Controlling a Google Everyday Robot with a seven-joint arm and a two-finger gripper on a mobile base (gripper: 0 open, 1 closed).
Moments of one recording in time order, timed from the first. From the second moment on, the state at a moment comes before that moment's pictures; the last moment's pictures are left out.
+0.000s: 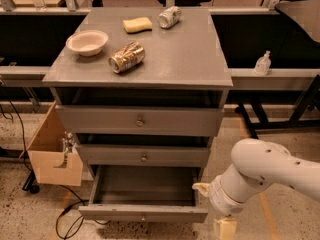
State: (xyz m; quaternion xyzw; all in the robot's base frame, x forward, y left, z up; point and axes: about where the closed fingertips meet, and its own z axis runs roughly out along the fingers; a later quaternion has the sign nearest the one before) arm 0.351 -0.132 0.582 -0.74 0.64 0.19 0.09
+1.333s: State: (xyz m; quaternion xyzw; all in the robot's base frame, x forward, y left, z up) arm 0.368 -0.106 0.452 -0.88 0.44 0.15 0.07
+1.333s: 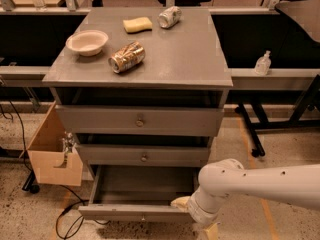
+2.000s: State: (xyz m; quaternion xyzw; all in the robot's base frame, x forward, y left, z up) arm 0.368 -0.105 0.445 -0.89 0.42 0.16 0.08
